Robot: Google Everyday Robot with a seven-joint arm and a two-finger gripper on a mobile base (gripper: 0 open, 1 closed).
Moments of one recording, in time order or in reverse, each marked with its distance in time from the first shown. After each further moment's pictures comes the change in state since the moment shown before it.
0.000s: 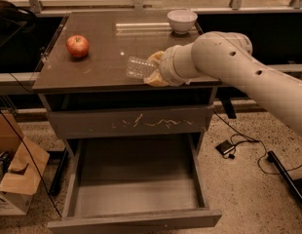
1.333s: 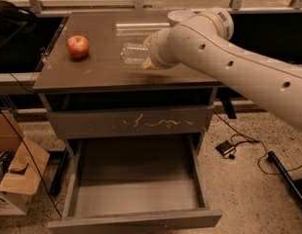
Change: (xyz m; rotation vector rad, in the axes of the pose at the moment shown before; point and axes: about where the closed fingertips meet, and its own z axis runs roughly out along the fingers) arm -0.020 -0.047 0.004 0.125 0.163 -0.174
